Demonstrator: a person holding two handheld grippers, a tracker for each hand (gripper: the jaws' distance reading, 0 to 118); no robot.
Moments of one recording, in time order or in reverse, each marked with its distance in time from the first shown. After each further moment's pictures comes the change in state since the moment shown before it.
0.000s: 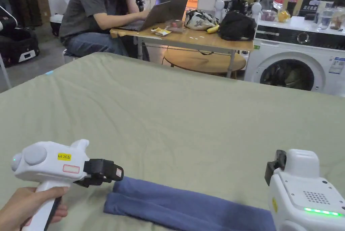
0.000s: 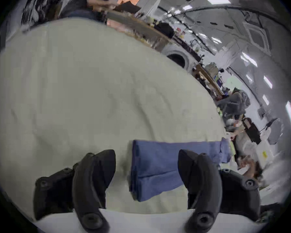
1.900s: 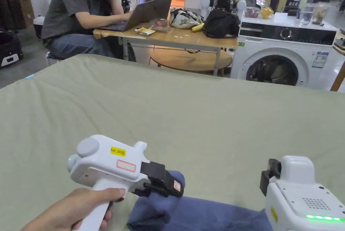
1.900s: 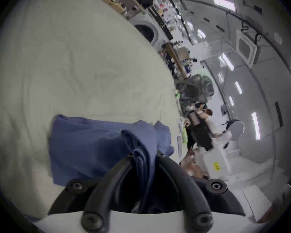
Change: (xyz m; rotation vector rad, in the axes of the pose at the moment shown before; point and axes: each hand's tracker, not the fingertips) left arm 0.170 -0.018 -0.094 -0.267 -0.267 0.046; right arm 0.039 -0.008 0.008 -0.086 0.024 -0.006
